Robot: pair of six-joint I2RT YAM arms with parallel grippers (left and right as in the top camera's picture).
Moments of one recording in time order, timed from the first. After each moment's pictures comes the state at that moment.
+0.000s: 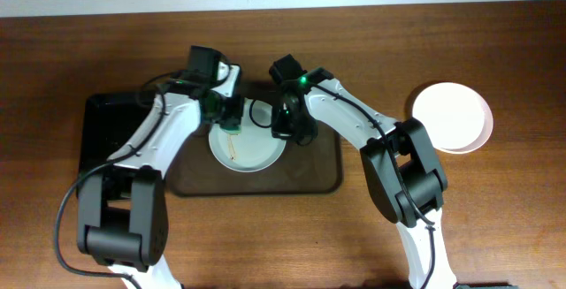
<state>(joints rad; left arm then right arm) -0.21 1.90 1.36 -0.63 0.17 -0.03 0.53 2.26 1.74 -0.91 -0.23 0.57</state>
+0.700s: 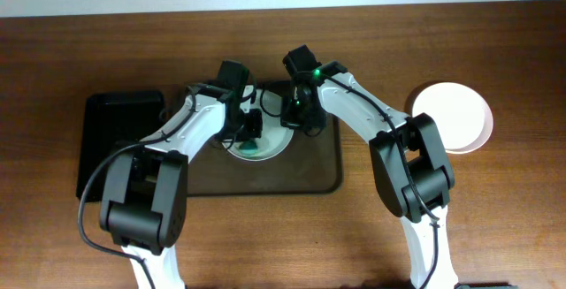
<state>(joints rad) -0.30 2.02 1.37 -0.68 0.18 -0.26 0.46 2.26 1.74 -0.86 -0.24 0.57</state>
